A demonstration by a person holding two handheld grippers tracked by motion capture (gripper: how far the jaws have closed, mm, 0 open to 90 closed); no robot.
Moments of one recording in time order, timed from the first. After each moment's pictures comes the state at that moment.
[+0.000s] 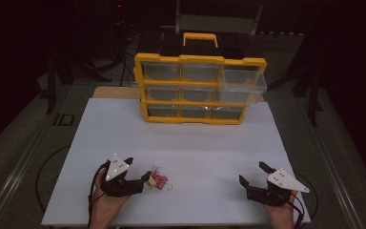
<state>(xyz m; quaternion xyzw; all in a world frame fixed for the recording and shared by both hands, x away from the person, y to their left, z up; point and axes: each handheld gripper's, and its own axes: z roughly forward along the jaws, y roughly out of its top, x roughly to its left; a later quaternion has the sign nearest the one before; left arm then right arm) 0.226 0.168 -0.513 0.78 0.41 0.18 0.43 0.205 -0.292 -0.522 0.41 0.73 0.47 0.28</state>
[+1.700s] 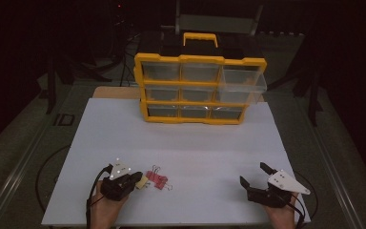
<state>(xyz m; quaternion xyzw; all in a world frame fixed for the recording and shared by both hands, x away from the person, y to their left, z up) 0.225 0.174 -0.530 0.81 0.44 0.13 0.37 0.201 -0.292 -0.521 0.40 0.74 0.46 0.28</state>
